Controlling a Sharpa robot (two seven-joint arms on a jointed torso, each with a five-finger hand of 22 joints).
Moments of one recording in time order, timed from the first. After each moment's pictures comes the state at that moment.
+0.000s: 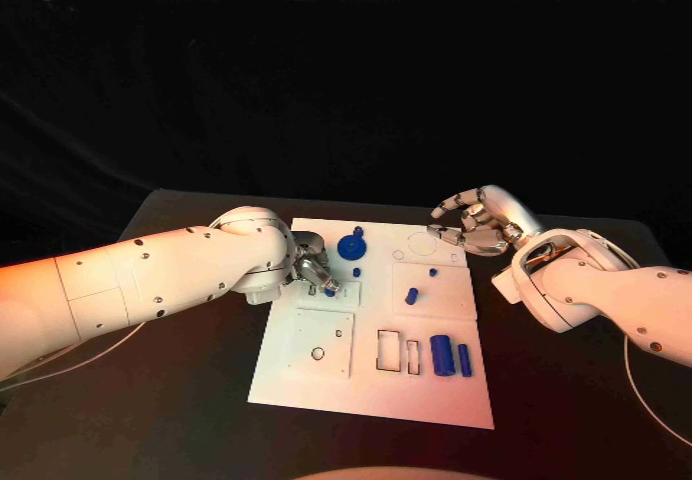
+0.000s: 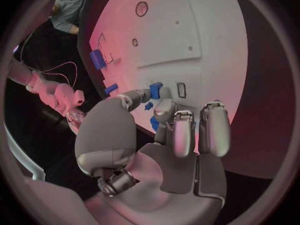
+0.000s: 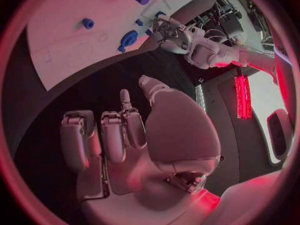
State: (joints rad) left arm 1.32 -0.63 -0.12 1.40 -1.08 0.16 -0.53; left_hand 1.03 -0.25 0.68 0.18 0.40 0.93 0.02 0.71 0.81 1.34 -0.04 1.18 1.00 1.47 -0.10 1.56 1.31 0.08 1.44 0.01 1.44 1.26; right arm 1.25 -0.94 -0.12 1.62 -1.03 -0.64 0.00; right_hand 1.28 -0.18 0.32 0.22 0.25 0.91 0.15 0.20 0.47 1.45 0.06 1.41 1.31 1.47 -0.01 1.53 1.31 0.01 1.47 0.10 1.51 1.31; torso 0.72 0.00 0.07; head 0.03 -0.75
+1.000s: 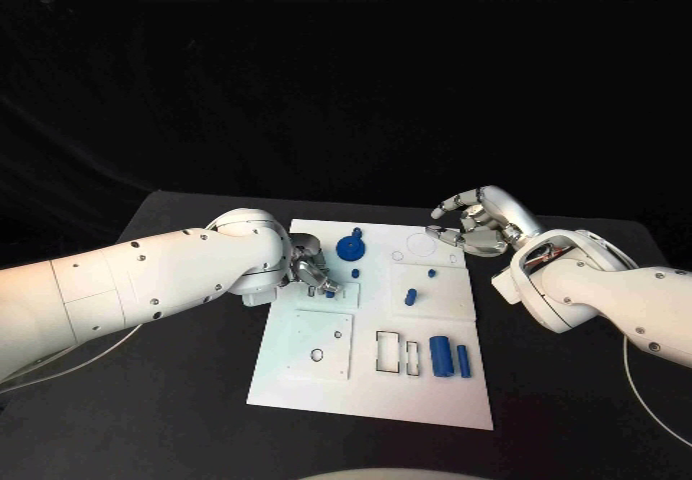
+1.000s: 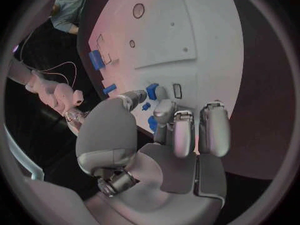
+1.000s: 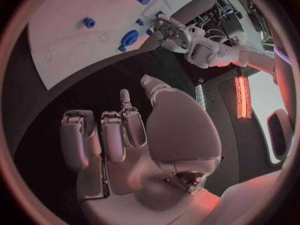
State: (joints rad) left arm 1.31 -0.63 -0.12 1.39 -1.08 0.16 -0.53; left_hand 1.01 -0.26 0.49 0.29 0.39 0.94 0.02 0.68 0.84 1.35 -0.05 1.19 1.01 1.47 -0.10 1.56 1.31 0.08 1.44 0.01 1.44 1.27; right arm 1.25 -0.94 -0.12 1.62 -1.03 -0.64 0.00; right_hand 1.27 -0.20 0.31 0.24 0.23 0.91 0.15 0.20 0.47 1.44 0.06 1.39 1.31 1.47 -0.01 1.52 1.31 0.01 1.47 0.10 1.49 1.31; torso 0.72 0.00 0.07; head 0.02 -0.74
